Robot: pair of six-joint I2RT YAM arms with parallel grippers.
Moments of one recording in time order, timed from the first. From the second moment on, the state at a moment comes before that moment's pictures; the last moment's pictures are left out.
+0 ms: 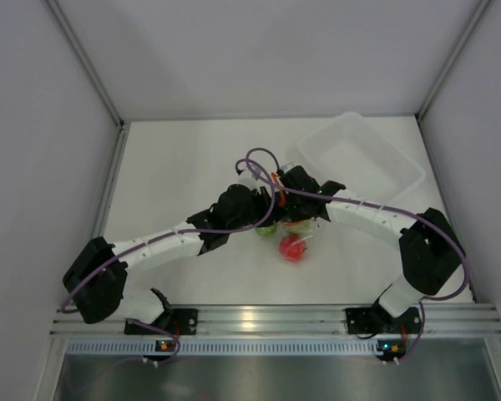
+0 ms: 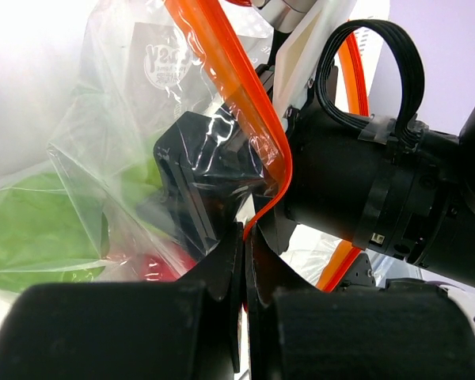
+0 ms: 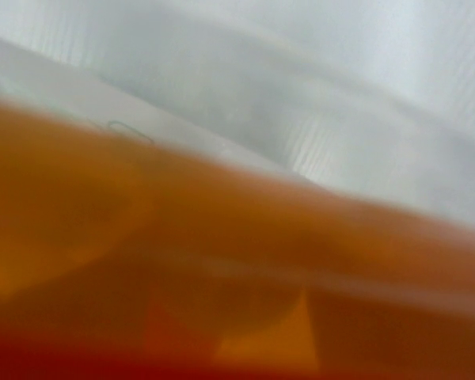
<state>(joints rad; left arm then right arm) -0.85 1.39 0.82 0.18 0.02 -0.84 0.75 1.59 1.11 -0.53 0.19 0.26</state>
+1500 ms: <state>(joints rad) -0.92 1.29 0.74 0.13 -0.26 -0.96 0.85 1.43 1.16 -0.63 0.32 0.29</state>
